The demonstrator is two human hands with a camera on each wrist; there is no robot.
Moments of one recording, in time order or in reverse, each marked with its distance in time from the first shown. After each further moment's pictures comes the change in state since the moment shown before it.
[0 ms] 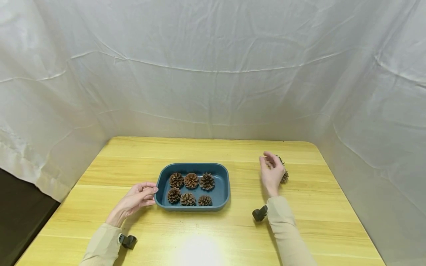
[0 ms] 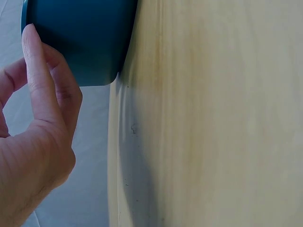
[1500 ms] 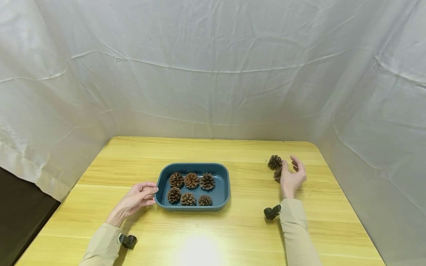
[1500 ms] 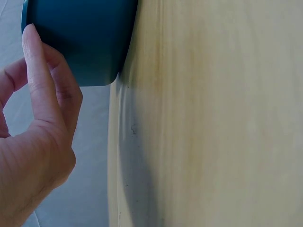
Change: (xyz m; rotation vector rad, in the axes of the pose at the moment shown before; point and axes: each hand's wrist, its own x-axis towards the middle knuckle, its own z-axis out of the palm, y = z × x) left_hand -0.002 0.001 0.001 -0.008 -0.015 0.017; right_hand 0.029 0.048 -0.048 -0.150 0.320 0.139
